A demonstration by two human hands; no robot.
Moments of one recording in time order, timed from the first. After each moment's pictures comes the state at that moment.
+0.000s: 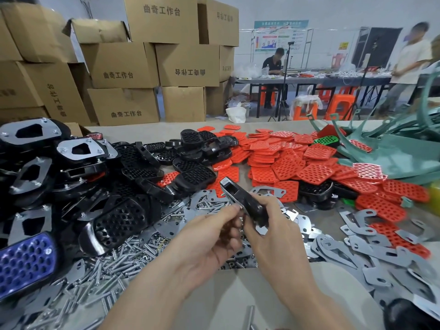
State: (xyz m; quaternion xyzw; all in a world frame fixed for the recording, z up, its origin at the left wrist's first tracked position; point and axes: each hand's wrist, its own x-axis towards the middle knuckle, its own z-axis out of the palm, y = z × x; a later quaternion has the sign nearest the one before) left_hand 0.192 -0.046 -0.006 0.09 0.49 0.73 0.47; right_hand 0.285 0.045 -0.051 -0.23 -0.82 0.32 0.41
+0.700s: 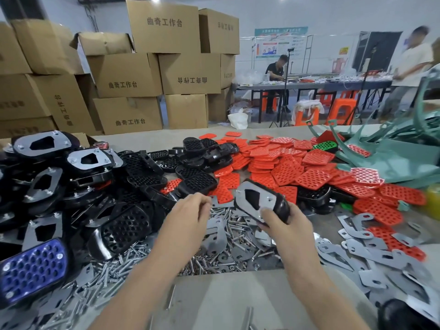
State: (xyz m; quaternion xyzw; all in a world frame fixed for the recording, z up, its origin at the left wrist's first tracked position) left_hand 0.138 -0.056 -0.024 0.41 0.84 0.35 -0.05; right_hand 0.286 0.068 -0.044 -0.32 -0.59 0.61 0.42
